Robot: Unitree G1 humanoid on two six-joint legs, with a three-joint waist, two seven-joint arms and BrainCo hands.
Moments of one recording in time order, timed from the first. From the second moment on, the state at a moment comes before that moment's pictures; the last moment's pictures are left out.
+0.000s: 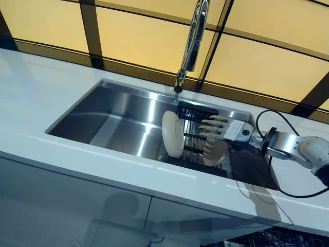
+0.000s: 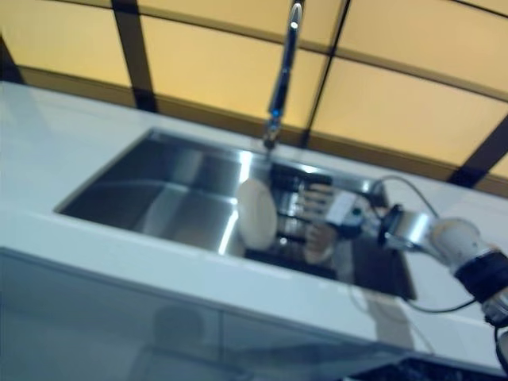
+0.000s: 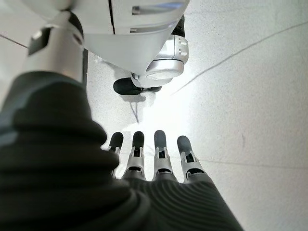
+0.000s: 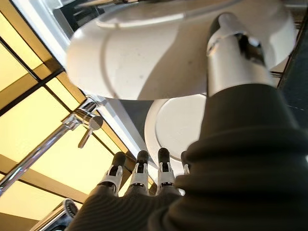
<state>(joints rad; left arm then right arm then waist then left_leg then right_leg) 0.02 0.36 -0.22 1.17 -0.17 0.16 -0.07 -0.83 -1.15 0.68 0.28 -0.99 -0.59 -0.25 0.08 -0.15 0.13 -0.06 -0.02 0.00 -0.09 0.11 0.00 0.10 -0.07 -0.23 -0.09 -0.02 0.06</state>
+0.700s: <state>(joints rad) 0.02 0.37 -0.21 1.15 -0.19 0.14 -0.07 -0.86 -1.15 0.78 0.28 -1.16 -0.63 -0.14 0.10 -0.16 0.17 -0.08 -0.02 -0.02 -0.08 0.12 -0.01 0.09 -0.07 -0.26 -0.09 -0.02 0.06</state>
